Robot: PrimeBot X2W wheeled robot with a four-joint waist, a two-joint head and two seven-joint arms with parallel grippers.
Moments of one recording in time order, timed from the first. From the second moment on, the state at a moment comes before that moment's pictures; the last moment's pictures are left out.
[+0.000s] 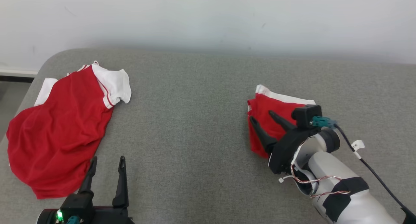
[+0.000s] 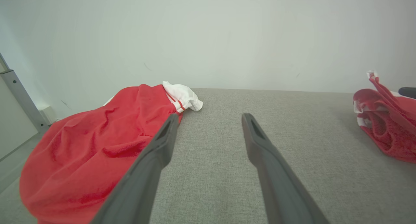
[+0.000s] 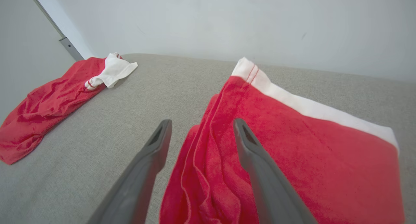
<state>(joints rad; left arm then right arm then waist) -0.10 0.05 0.01 0.22 -0.09 -0.10 -0.26 -0.67 -0.26 0.59 0.75 0.64 0.13 -0.03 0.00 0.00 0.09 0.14</state>
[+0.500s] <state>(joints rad) -0.06 0.06 0.06 0.19 -0.08 -0.10 -0.26 -0.53 -0.43 0.37 0.59 0.65 0.13 -0.21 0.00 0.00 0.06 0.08</state>
